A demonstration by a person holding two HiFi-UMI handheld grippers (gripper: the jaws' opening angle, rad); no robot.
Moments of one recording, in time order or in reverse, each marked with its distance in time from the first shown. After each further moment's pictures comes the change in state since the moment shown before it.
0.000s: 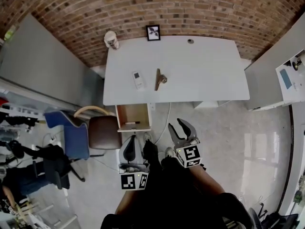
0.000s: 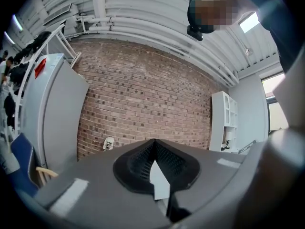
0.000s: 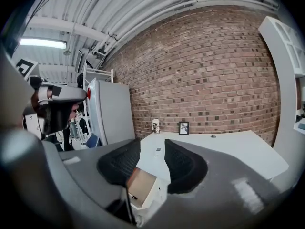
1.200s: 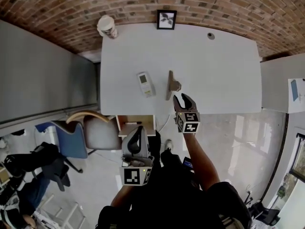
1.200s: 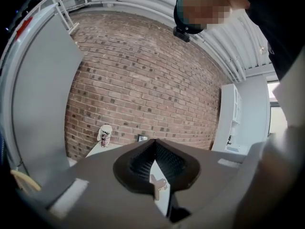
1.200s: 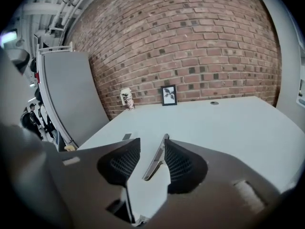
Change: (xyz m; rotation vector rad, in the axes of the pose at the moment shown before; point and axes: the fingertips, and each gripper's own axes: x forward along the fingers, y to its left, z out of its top) left arm 0.199 0.116 -0.052 -0.057 0.140 -0.059; right arm 0.288 -0.129 -0.116 0.191 0.323 -0.180
